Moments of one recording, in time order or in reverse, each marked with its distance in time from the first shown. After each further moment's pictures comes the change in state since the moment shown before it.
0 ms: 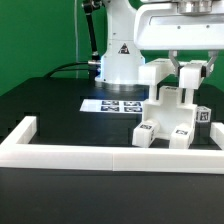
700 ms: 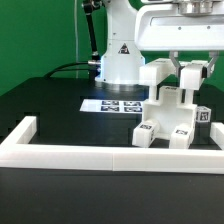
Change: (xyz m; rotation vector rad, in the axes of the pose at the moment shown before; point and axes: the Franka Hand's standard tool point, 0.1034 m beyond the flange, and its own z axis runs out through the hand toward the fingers) arm -0.001 -0.002 0.002 -0.001 -0.002 -0.004
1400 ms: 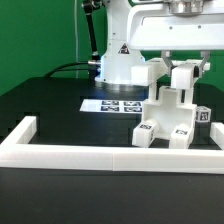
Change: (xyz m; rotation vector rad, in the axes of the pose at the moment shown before) arm 0.005 0.013 -0.001 0.004 -0.017 0.033
